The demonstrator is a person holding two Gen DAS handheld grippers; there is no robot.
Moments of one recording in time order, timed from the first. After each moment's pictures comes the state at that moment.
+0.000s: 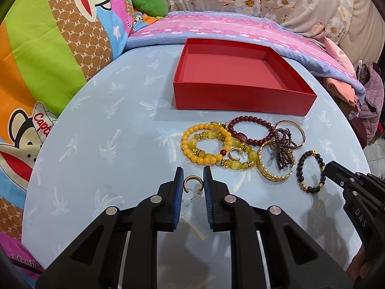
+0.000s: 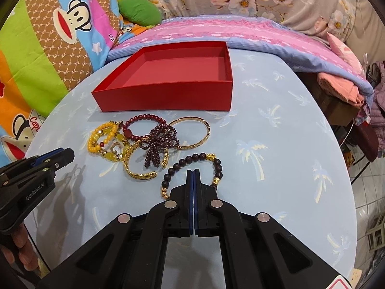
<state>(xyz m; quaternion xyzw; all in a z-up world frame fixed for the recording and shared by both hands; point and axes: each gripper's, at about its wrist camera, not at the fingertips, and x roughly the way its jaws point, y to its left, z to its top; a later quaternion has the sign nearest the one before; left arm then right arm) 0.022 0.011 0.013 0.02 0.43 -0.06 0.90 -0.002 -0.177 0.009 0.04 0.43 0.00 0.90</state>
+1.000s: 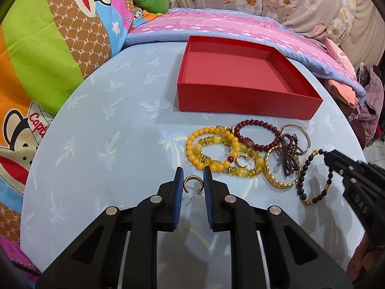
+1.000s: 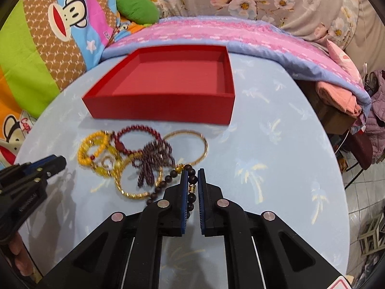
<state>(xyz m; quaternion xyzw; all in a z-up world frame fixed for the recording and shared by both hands) 0.037 0.016 0.013 0.01 0.43 -0.07 0.90 0.020 -0.171 0.020 0.01 0.42 -0.02 0.91</state>
